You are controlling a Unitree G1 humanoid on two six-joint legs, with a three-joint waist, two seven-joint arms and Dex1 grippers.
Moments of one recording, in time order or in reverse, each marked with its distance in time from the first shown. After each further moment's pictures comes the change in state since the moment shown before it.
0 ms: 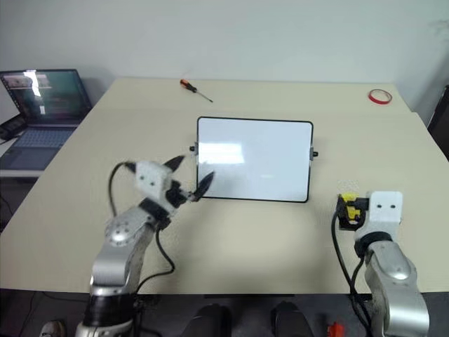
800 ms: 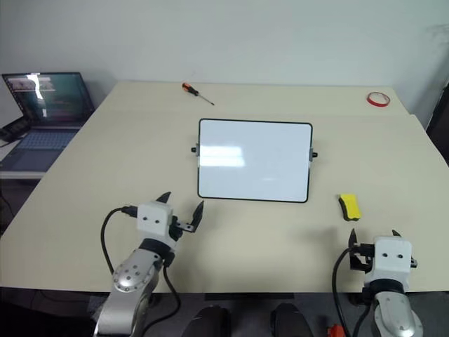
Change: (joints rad) left arm 0.173 -0.017 -0.123 -0.112 0.106 -0.013 0.134; right arm 0.344 0.056 0.034 0.003 -0.085 -0.276 -0.040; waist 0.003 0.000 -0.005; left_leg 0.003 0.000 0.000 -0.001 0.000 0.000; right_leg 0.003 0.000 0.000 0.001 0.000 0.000
